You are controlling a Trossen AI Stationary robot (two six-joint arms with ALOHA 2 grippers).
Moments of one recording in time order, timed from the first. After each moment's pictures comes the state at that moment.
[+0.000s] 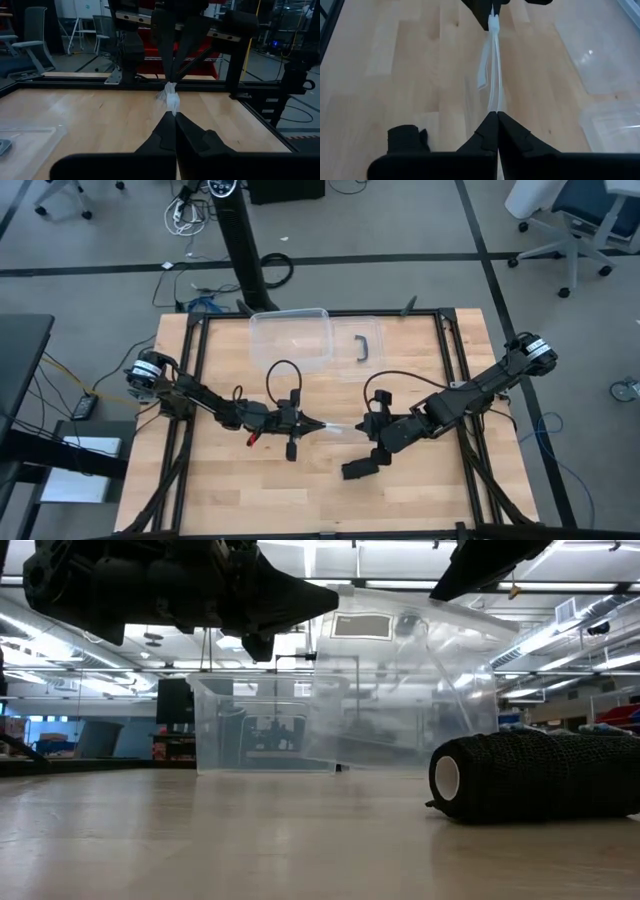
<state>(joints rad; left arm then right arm) -0.28 1.71 0.59 1.12 -0.24 -0.06 0.49 1.42 1.06 -0.49 0.50 0.36</state>
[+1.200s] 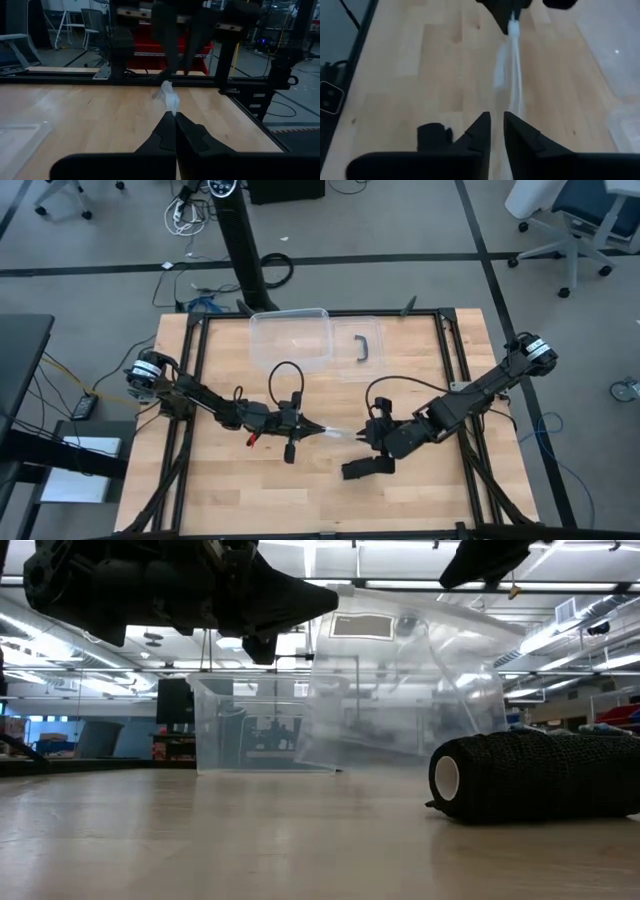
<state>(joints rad) -0.28 1.71 0.59 1.10 -0.19 -0.09 0.54 1.42 1.06 -0.46 0.46 0.40</state>
